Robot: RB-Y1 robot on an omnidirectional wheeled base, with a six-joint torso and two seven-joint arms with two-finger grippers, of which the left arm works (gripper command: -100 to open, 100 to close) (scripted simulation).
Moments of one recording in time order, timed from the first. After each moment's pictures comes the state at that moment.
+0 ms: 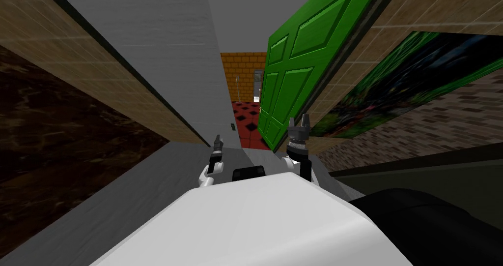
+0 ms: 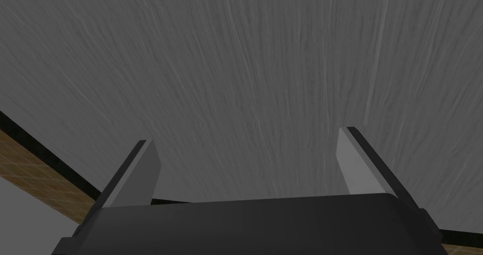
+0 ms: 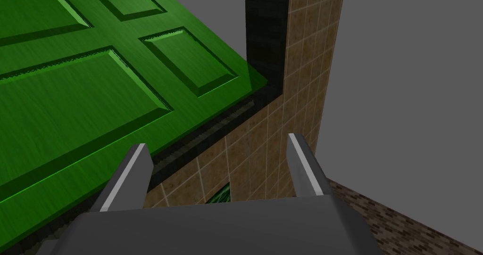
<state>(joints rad) 0.08 0.08 0.06 -1.18 -0.03 -0.71 0.03</state>
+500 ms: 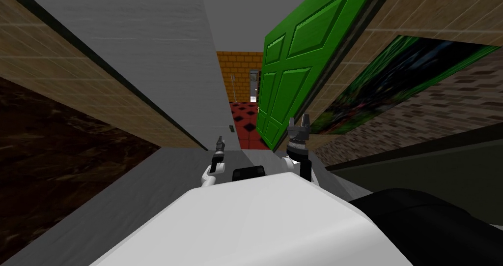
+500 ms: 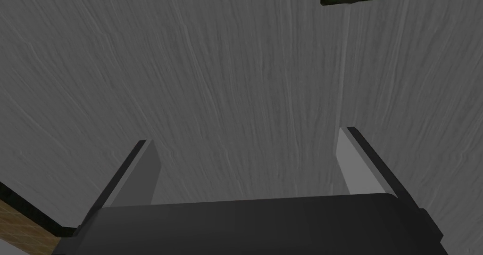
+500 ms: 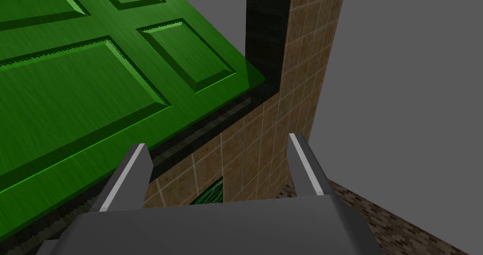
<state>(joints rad) 0.03 0.07 0.06 -1.05 -0.02 -0.72 0.02</state>
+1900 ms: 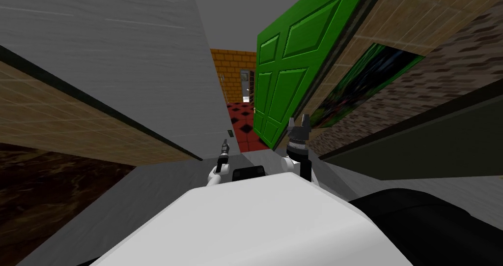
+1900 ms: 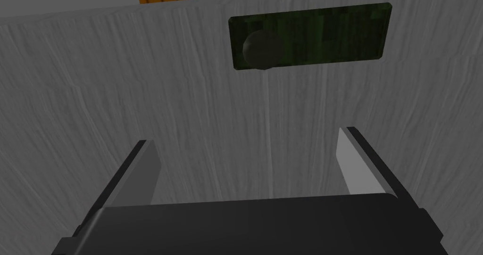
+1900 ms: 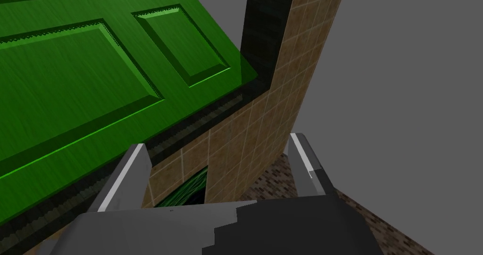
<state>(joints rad) -0.08 0.02 0.06 -0.76 -0.01 -0.75 0.01</state>
